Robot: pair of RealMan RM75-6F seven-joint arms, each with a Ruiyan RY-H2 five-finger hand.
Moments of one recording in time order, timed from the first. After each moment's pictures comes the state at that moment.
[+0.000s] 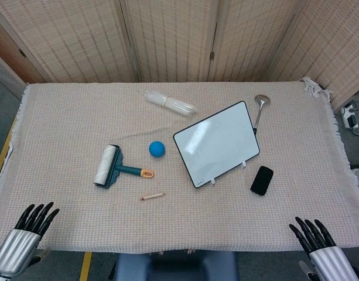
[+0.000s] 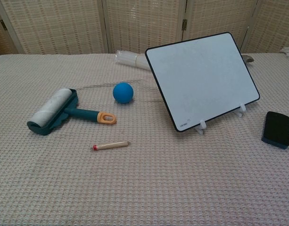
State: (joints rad) left arm 0.01 -1.07 0.14 -1.64 1.82 1.54 0.27; right arm -0.17 -1.05 -0.20 -1.65 -1.92 1.59 -0.23
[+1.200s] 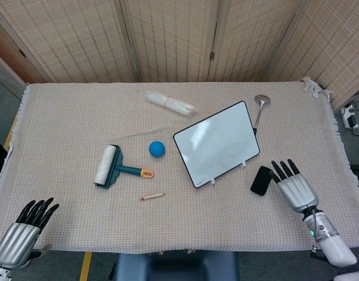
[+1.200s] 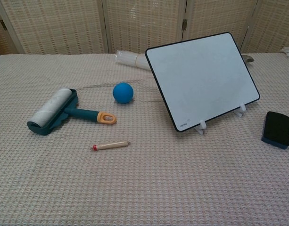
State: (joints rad) left arm -0.04 -1.05 0.12 -1.64 1.76 1.46 0.17; right arm 0.32 -1.12 0.10 -1.67 -1.35 0.97 -0.73
